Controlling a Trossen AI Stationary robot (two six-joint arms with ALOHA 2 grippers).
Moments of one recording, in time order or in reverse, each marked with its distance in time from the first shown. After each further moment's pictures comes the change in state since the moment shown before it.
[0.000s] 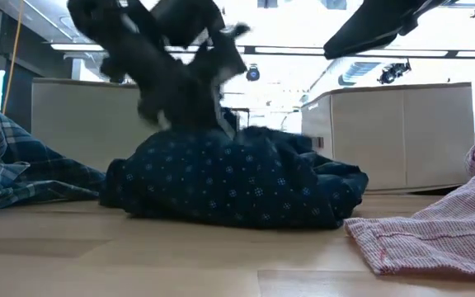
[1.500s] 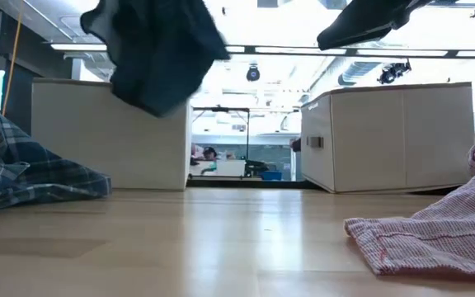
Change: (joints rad) left arm 0.289 -0.681 0.668 -0.116 -0.977 1.269; right arm -0.003 0.001 0.001 0.072 0.048 -0.089
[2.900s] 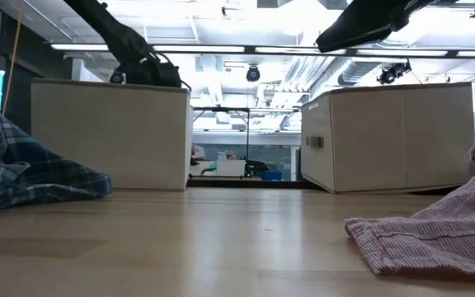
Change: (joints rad) left arm 0.715 0.511 -0.402 -0.800 0.557 -1.059; right arm -0.006 0.000 0.000 -0.013 -0.003 0.030
